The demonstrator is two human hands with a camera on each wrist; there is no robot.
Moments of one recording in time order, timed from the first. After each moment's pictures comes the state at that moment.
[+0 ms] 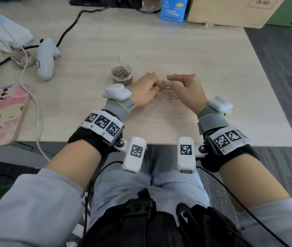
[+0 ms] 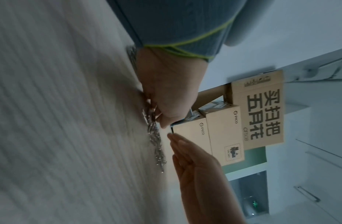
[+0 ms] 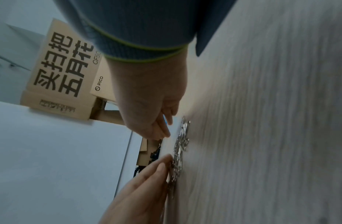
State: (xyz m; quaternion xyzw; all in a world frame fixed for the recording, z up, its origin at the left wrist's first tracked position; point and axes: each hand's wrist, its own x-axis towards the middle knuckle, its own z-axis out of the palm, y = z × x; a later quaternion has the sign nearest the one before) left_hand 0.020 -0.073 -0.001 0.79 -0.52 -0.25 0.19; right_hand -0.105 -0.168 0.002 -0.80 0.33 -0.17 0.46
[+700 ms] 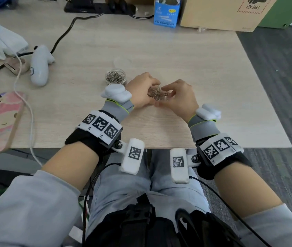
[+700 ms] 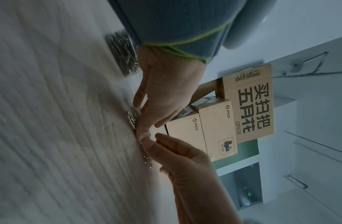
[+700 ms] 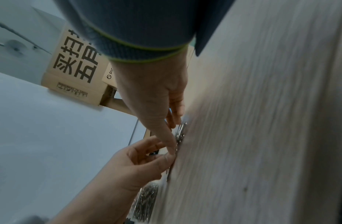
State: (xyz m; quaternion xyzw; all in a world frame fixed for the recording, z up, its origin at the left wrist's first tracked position) left_hand 0.016 -0.079 0.013 0.80 -0.55 -0.19 0.17; right_hand -0.109 -0.159 0.000 -0.86 0.34 -0.18 0.34
